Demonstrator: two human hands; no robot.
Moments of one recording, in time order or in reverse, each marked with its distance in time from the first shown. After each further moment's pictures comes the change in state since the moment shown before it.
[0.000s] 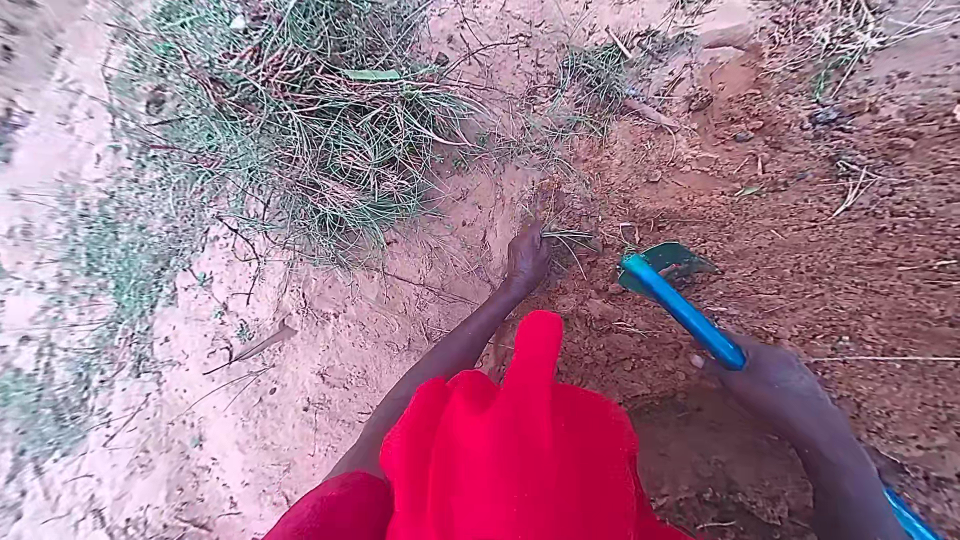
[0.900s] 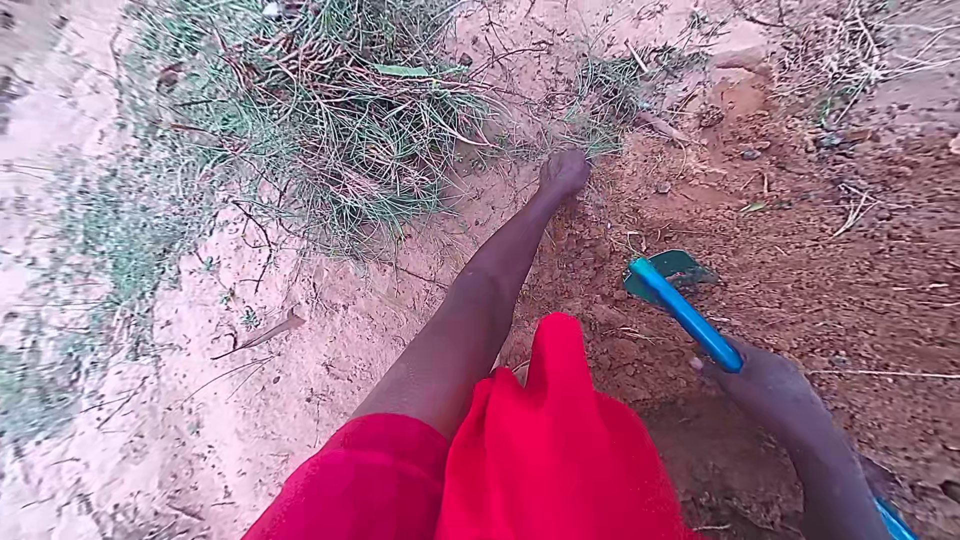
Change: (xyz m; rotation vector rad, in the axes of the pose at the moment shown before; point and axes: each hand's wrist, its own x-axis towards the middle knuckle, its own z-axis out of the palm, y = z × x) left_hand 0.157 0.049 -0.003 0.364 -0.443 -0.157; right_hand 0.002 -0.009 0.002 -0.021 0.005 0.052
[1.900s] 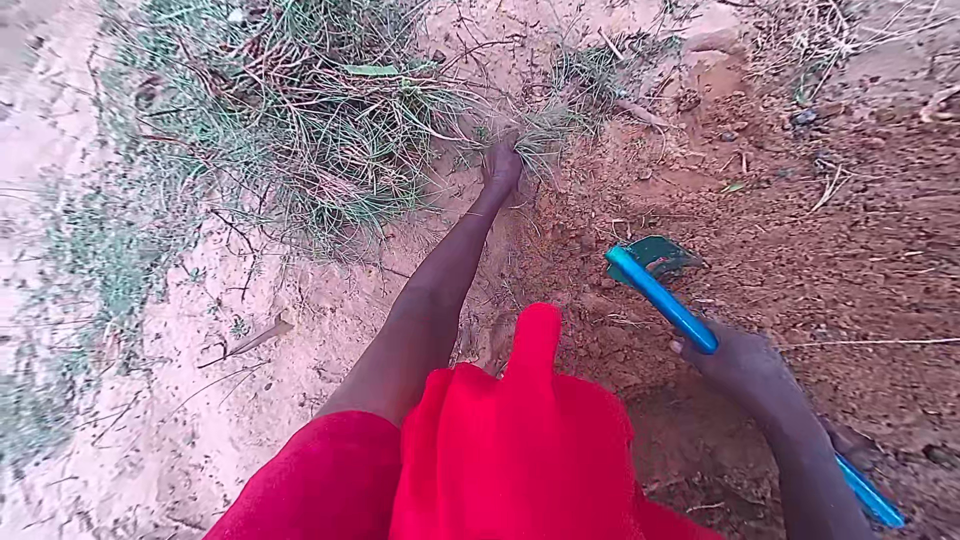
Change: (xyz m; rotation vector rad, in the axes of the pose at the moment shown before) left_hand -0.010 -0.061 -0.014 -0.115 0.321 -0.050; right_hand -0.007 -0.006 0.003 -0.033 -0.015 -0.015
